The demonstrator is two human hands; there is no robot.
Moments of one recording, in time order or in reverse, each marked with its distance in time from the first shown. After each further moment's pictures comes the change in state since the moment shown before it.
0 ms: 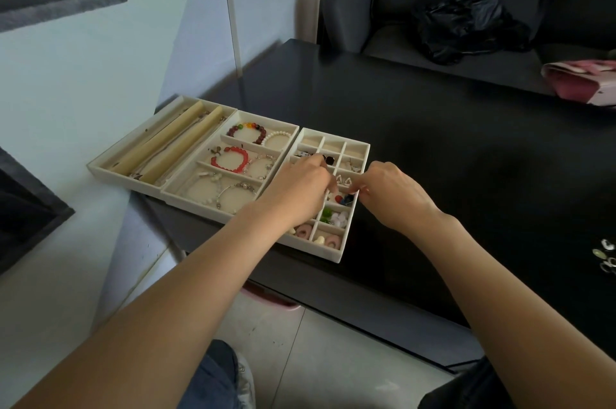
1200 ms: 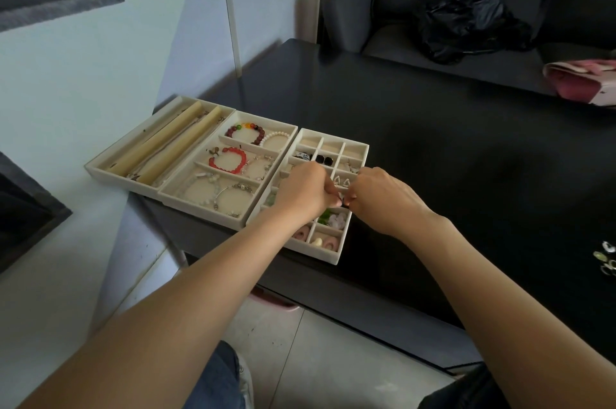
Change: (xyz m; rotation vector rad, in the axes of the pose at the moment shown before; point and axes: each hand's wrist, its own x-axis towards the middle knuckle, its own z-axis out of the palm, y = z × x) left_hand 0.020 0.008 0.017 -0.360 -0.036 -0.357; right_hand 0.002 -0.009 0.000 -0.050 -0.066 -0.026
